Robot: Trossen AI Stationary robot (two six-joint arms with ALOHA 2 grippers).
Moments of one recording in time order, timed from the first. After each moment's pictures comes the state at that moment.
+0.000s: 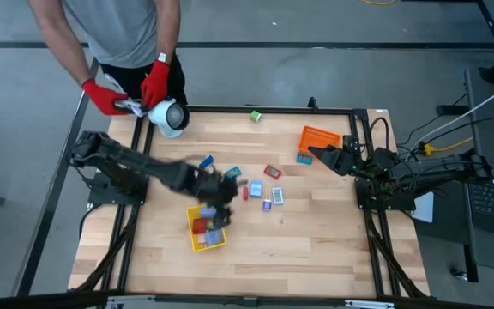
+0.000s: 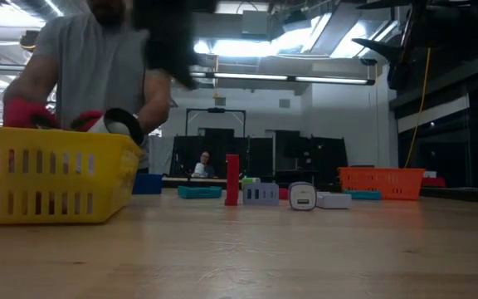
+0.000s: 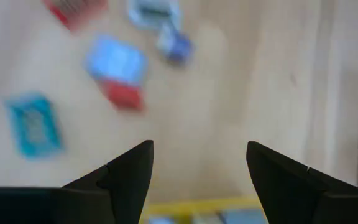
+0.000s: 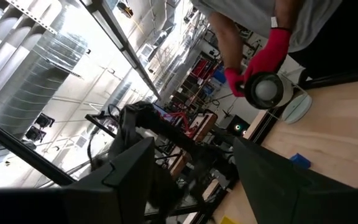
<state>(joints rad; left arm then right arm) -0.19 1.56 1.24 -0.66 -0.10 -0.47 0.04 0.61 0.22 0.61 0.30 0.94</state>
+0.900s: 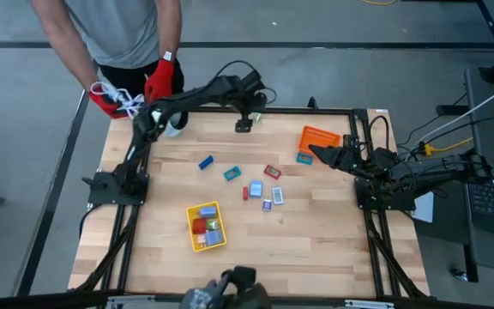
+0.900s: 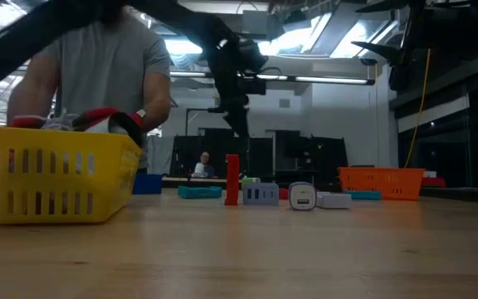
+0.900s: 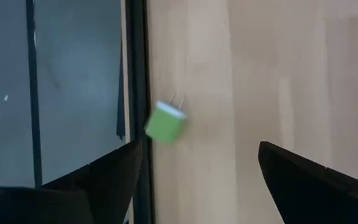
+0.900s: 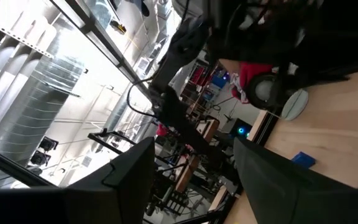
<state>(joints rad) 0.56 2.18 2.03 -0.94 -0.03 0.63 0.04 0.61 0.22 0.61 0.35 1.04</state>
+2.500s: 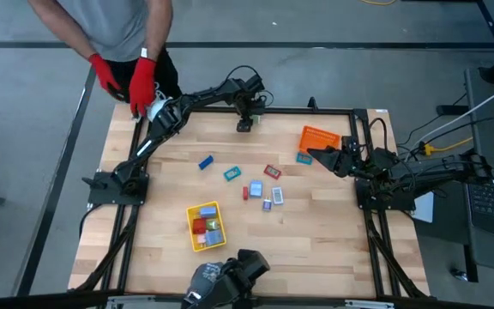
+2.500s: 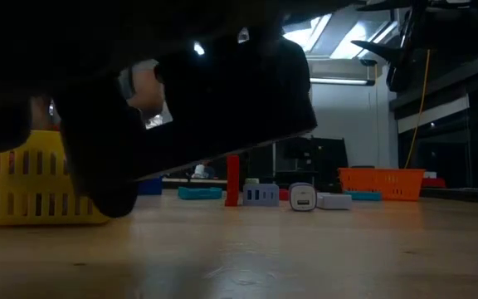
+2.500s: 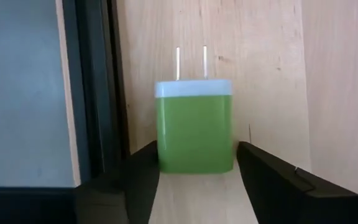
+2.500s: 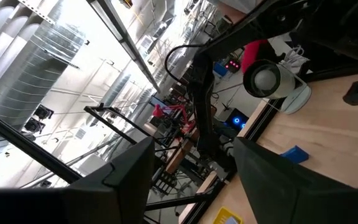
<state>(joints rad) 0.67 2.50 2.16 -0.91 0.14 0.73 0.04 0.61 0.22 0.59 0.27 0.93</state>
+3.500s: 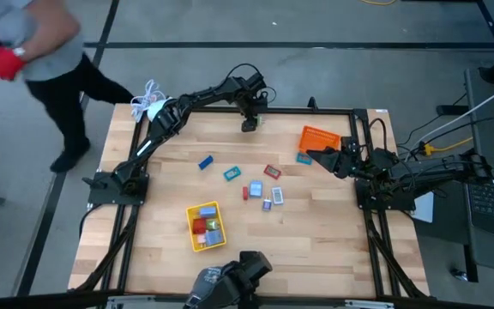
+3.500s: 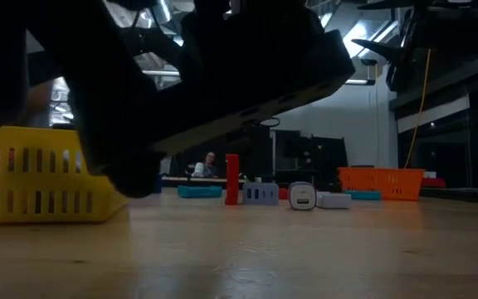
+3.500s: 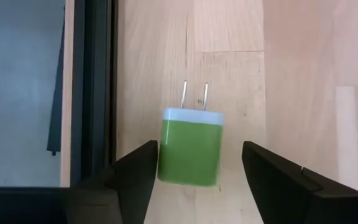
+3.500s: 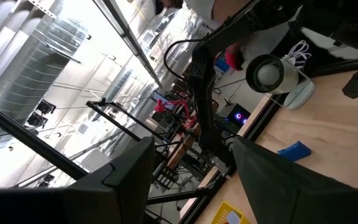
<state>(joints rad) 0.67 2.49 2.20 -0.91 0.23 0.61 0.04 0.61 0.22 0.58 0.25 0.93</state>
